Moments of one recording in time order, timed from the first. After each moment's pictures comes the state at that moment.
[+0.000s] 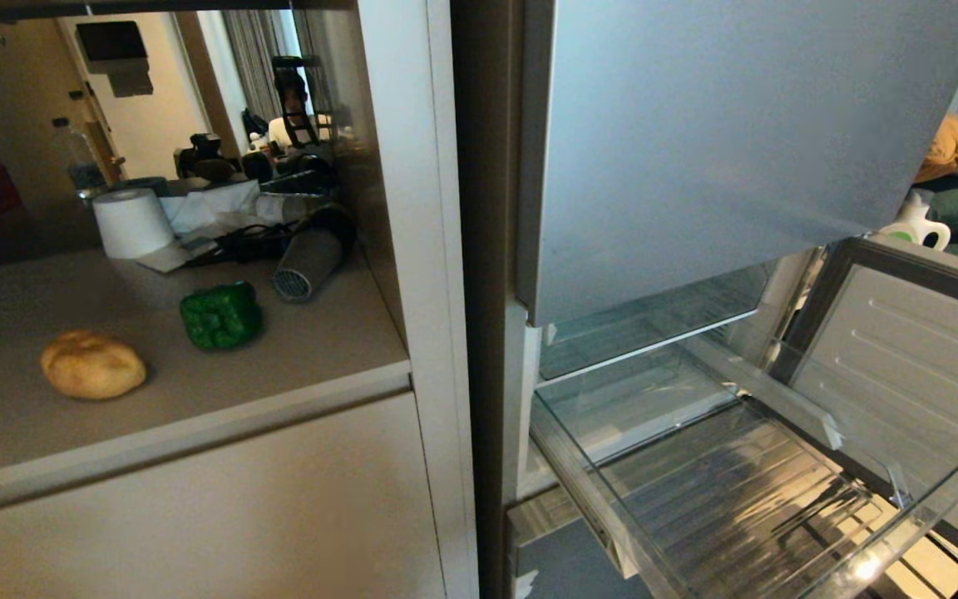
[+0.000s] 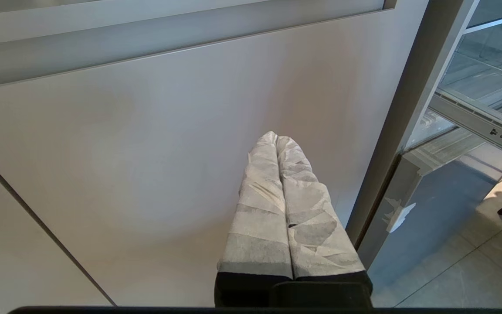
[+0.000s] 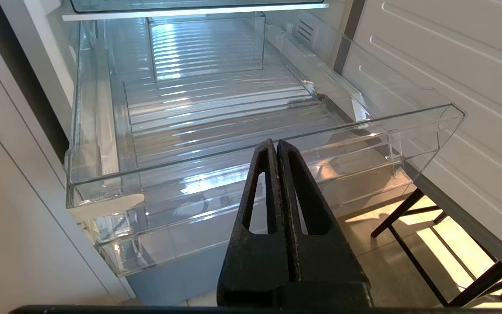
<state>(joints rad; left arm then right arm) 0.00 0.00 0.00 -0.02 0.00 0.00 0.00 0.00 0.00 0.01 0.02 -0.05</state>
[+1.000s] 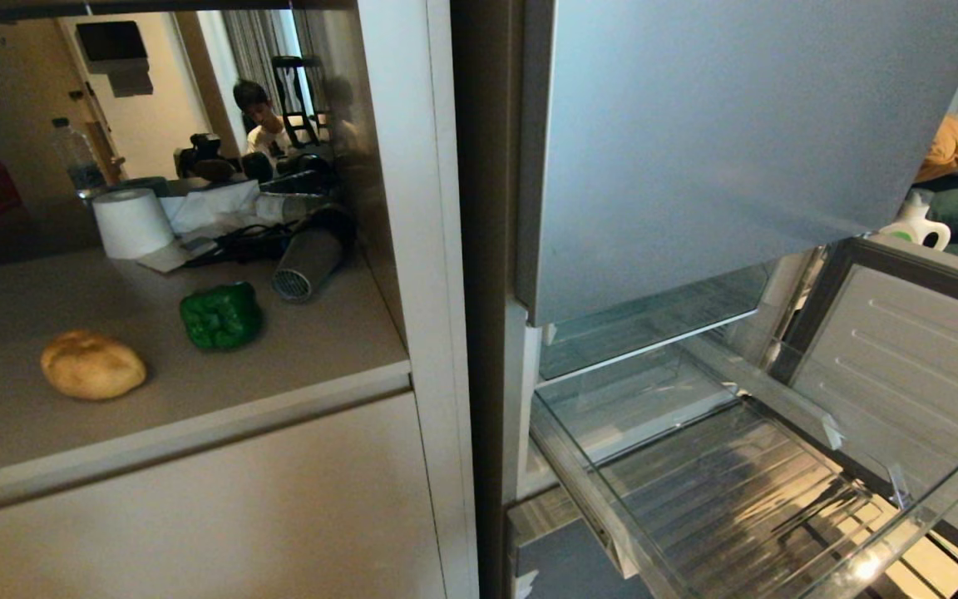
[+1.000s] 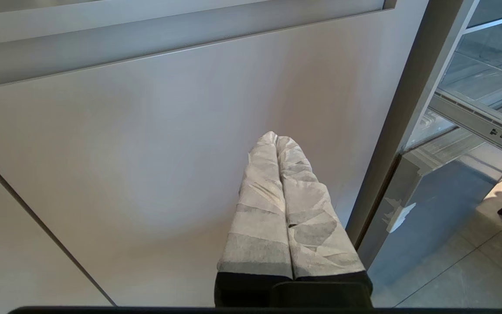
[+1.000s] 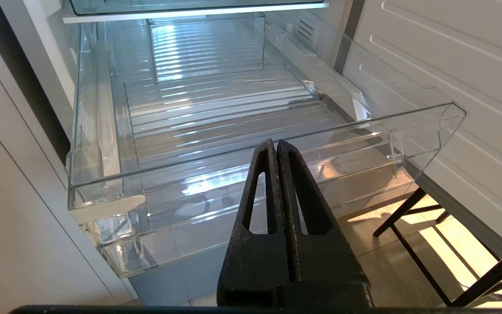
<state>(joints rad) 0.00 0.00 0.00 -0.02 0.00 0.00 0.00 0.00 0.00 0.01 0.02 -0.04</state>
